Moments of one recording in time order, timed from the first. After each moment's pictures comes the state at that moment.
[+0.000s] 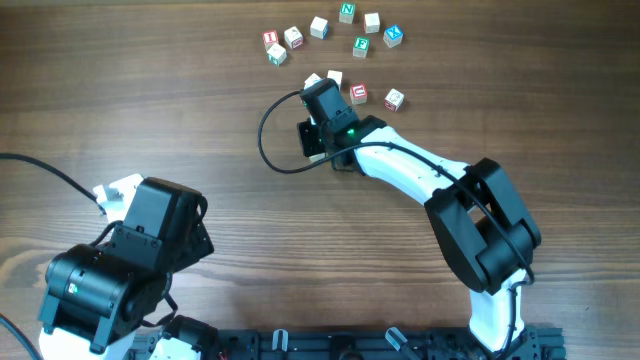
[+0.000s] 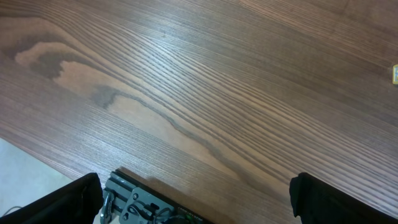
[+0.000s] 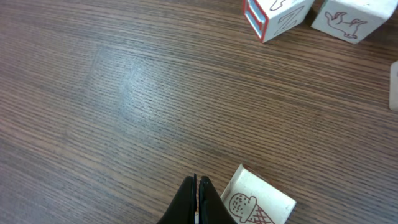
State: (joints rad) left arm -0.37 0.93 1.27 -1.61 -0.43 -0.74; right arm 0.64 2.07 1.38 -0.25 0.03 0.31
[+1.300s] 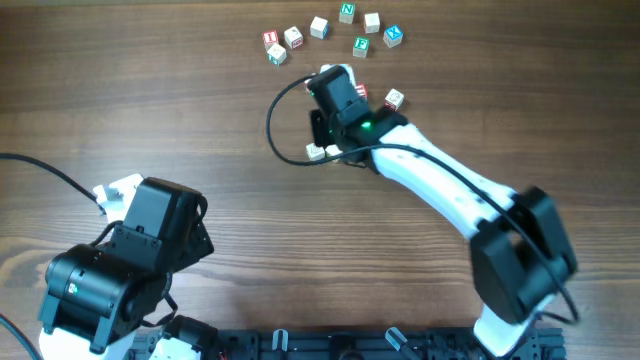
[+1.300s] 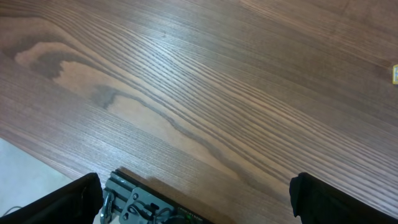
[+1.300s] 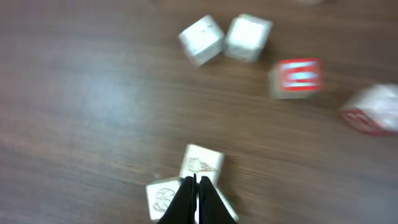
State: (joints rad) left arm -0.37 0.93 1.27 -1.61 -0.43 -0.74; right arm 0.64 1.88 1.42 -0.49 0.20 0.41
